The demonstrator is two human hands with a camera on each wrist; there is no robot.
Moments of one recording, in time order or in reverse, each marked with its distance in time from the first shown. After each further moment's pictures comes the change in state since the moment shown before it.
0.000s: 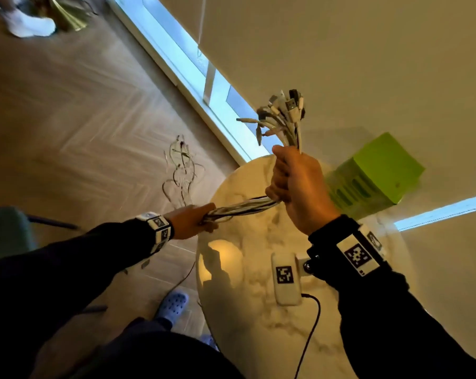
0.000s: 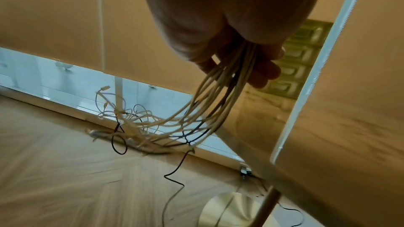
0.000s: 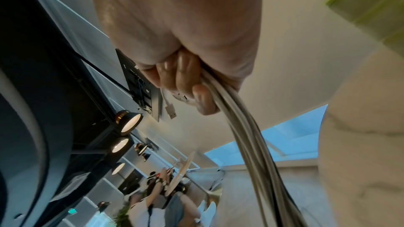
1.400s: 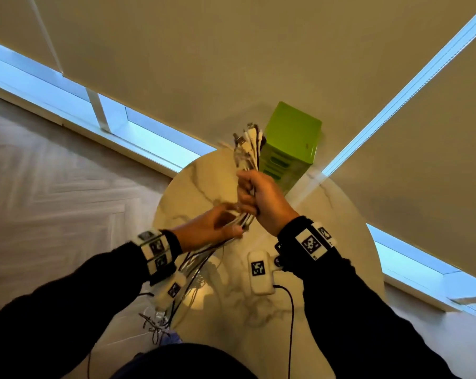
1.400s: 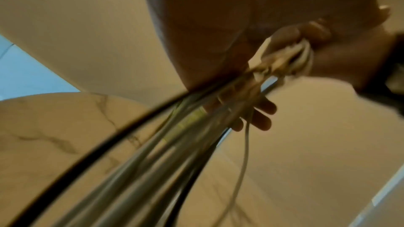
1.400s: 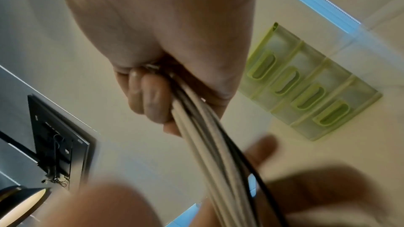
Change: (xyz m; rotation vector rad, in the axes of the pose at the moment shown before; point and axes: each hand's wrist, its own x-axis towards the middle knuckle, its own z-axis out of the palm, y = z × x) left_hand 0.080 0.154 -0.012 -0.662 -0.374 0.343; right_hand 0.015 0.039 -0.089 0.135 0.230 0.023
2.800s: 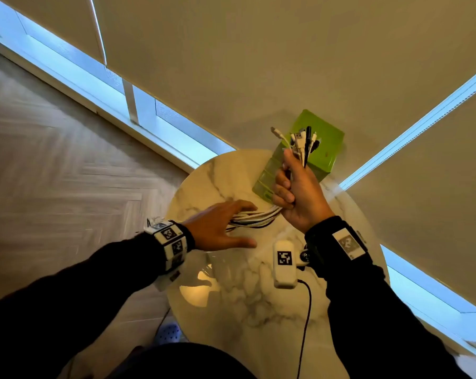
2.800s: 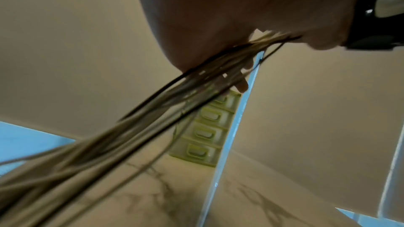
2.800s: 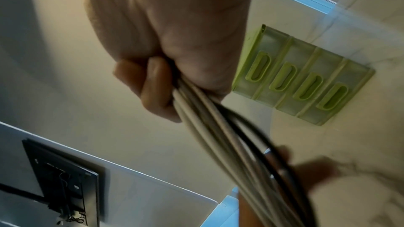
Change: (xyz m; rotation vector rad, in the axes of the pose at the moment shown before) left_hand -0.013 -0.005 0.005 0.768 0.153 0.082; right_hand -0.008 -0.025 -0.027 0.302 0.008 -0.010
